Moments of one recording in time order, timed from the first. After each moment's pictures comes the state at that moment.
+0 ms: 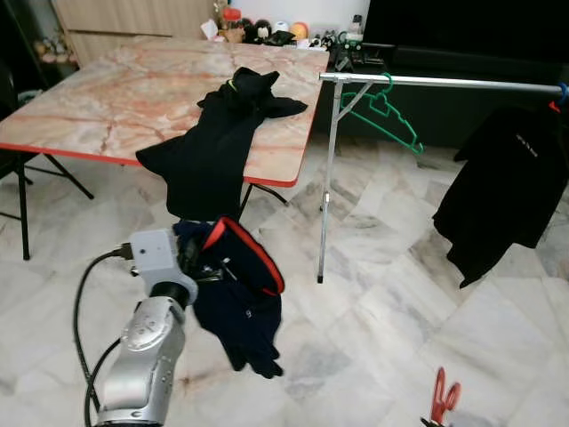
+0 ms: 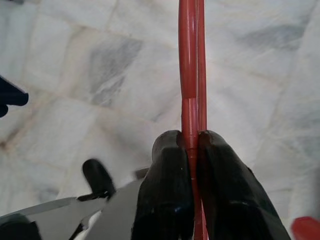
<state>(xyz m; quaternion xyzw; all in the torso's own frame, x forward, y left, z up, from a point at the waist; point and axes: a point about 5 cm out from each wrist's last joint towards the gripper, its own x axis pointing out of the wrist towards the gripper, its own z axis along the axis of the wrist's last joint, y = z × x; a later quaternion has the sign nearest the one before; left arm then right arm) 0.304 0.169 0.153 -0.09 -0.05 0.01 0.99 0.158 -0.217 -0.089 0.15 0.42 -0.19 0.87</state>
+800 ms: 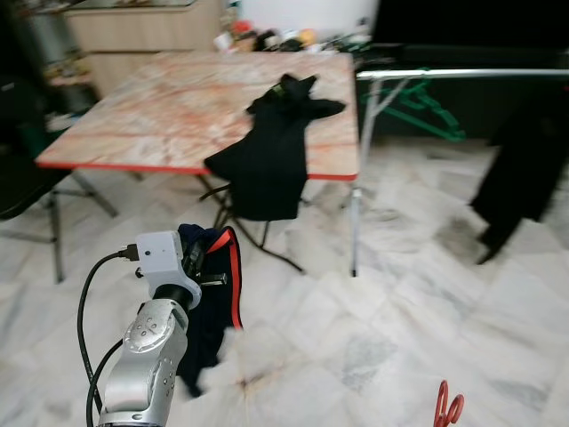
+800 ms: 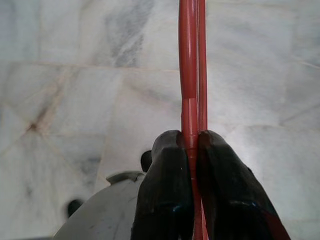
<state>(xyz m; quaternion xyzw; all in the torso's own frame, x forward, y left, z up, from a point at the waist) 0.305 0.163 0.155 -0.09 -0.05 -0.01 0.99 0.143 -0.226 -0.093 0.15 0.43 -0.21 0.87</state>
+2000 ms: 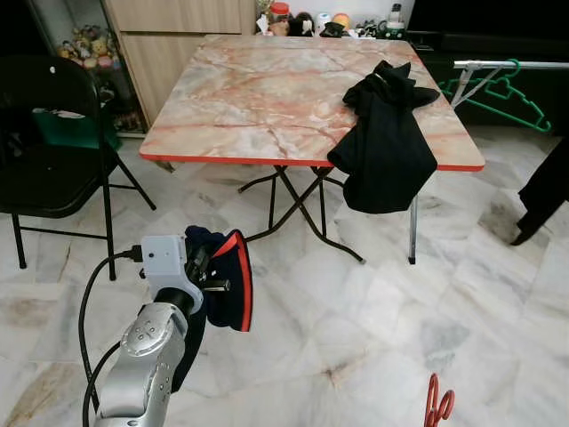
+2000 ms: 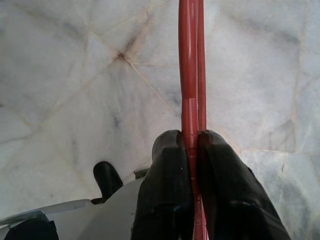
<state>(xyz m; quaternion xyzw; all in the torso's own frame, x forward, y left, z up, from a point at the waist) 0.298 0.161 0.147 -0.08 -0.03 -0.05 1.00 0.148 -0.213 -0.093 0.15 0.43 -0.17 0.87</state>
